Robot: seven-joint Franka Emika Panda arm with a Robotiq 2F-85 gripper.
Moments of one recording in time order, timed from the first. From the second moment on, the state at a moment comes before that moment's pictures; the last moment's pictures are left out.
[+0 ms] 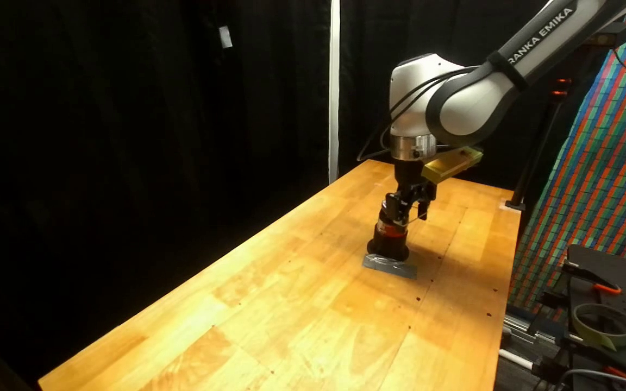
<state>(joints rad) 0.15 0.32 0.02 -2.13 -0.07 2.33 0.48</state>
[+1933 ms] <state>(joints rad) 0.38 0.05 -0.30 -2.50 -1.38 3.03 1.99</state>
